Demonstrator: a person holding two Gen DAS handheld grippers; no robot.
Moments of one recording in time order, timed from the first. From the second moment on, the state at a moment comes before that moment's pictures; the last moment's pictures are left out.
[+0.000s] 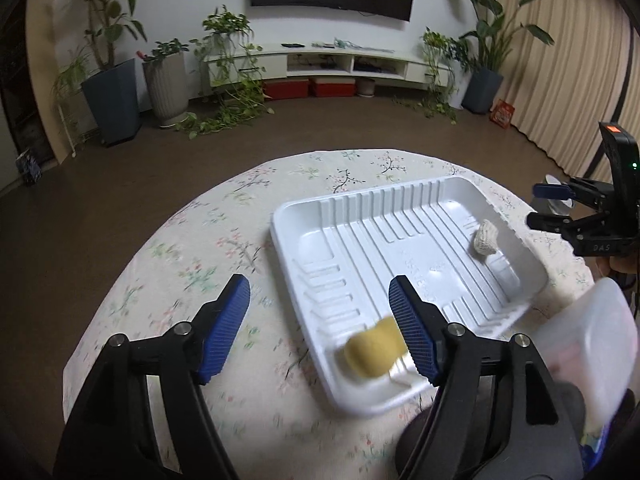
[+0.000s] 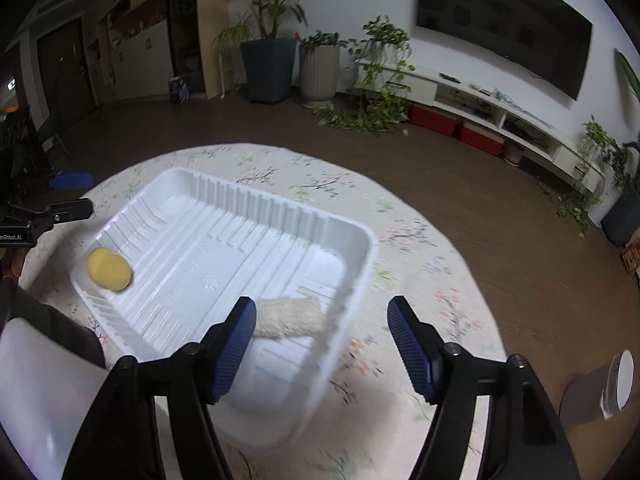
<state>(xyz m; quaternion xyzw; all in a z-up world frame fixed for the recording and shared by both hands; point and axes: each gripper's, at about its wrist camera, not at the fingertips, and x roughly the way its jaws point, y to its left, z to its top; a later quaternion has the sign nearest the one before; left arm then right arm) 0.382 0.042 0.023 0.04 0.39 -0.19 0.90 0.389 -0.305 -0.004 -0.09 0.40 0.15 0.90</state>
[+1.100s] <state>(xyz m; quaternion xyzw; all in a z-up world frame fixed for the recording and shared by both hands) 0.216 0.088 0.043 -0.03 0.35 -0.16 0.92 0.227 -0.364 0.035 0.00 0.36 0.10 0.93</state>
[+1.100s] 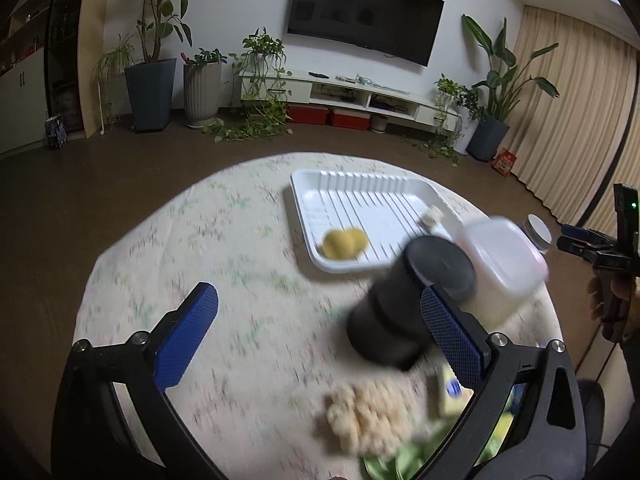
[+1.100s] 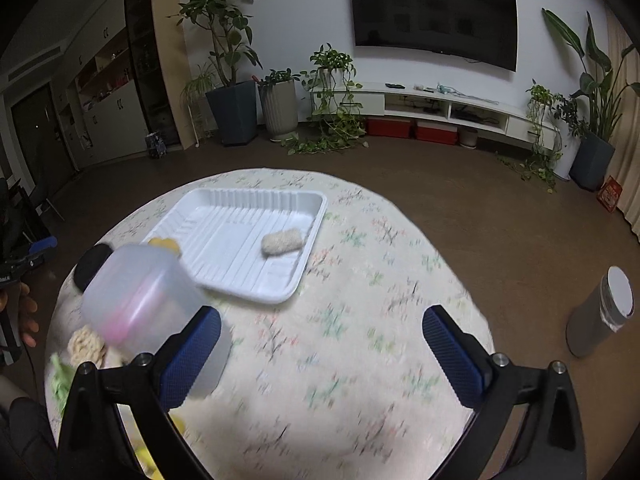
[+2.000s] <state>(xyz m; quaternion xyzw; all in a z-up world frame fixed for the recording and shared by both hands) 0.040 0.022 -0.006 -0.03 0.38 -0.21 0.90 0.042 -0.284 -0.034 0.02 0.40 0.15 0.91</state>
